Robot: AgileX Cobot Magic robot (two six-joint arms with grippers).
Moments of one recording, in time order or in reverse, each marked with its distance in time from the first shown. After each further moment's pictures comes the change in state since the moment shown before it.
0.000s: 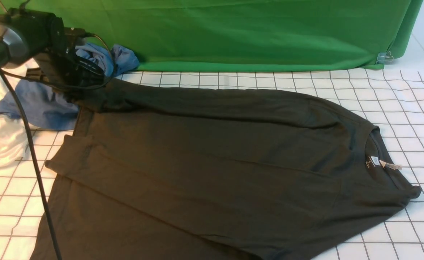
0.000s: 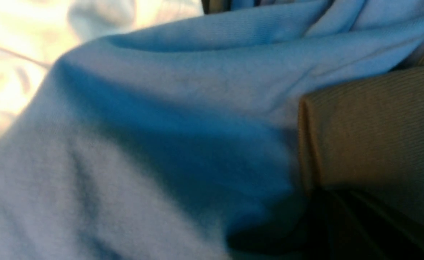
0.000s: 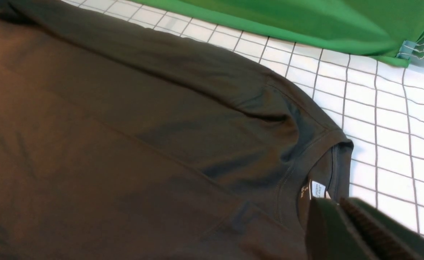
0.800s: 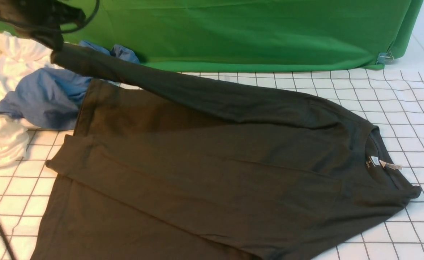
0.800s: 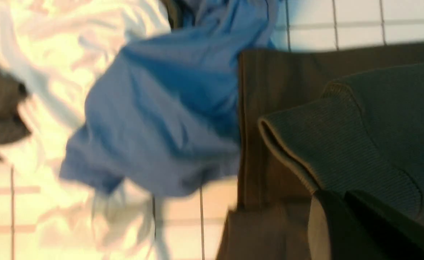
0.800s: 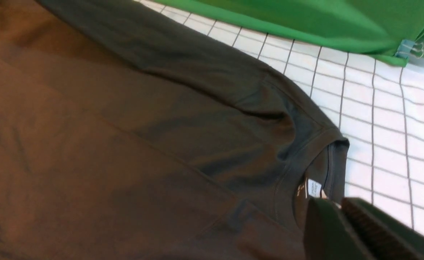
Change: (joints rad) right arm 0.000 0.000 0.000 -0.018 -0.009 -0.001; left arm -0.028 -0.419 0.002 -0.090 0.374 0.082
